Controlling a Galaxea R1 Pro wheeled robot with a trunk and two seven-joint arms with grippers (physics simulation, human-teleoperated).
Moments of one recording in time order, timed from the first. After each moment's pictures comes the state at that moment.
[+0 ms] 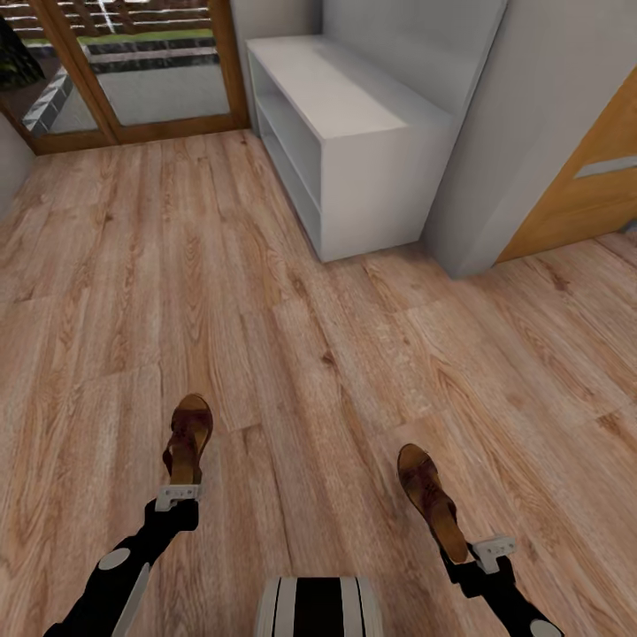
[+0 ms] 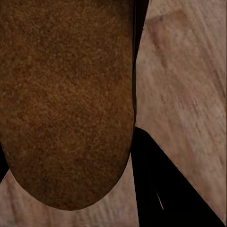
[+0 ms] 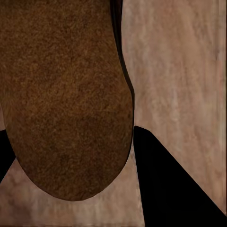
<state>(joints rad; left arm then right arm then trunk) -0.27 0.07 0.14 -1.05 0.00 0.13 -0.19 -0.26 -0.13 -0.21 -0.65 0.24 -0.25 0.23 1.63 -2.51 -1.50</state>
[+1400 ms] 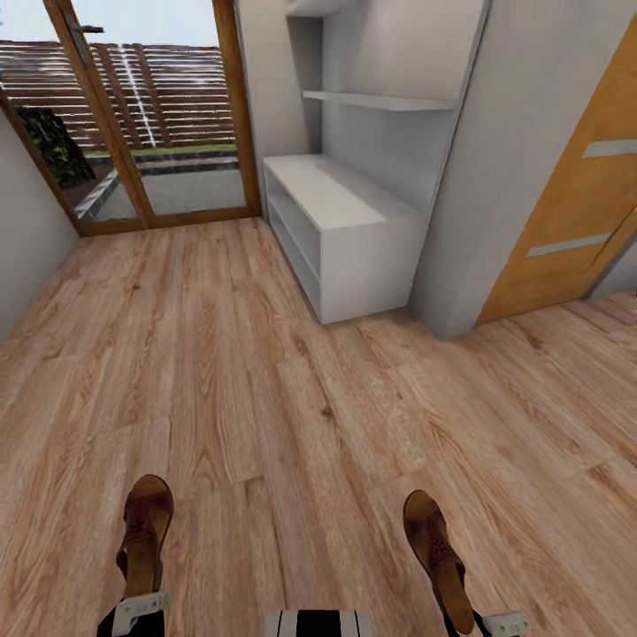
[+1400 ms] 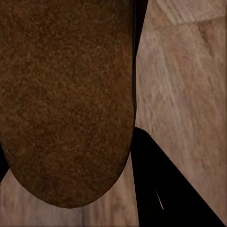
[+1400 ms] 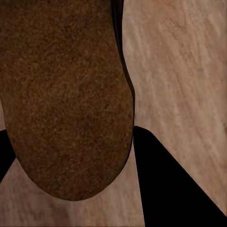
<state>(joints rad) -0.13 0.07 0.25 -0.62 0.01 -0.38 -0.11 -0.26 -0.12 -0.31 -0.25 0.24 -0.59 0.23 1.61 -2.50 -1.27</state>
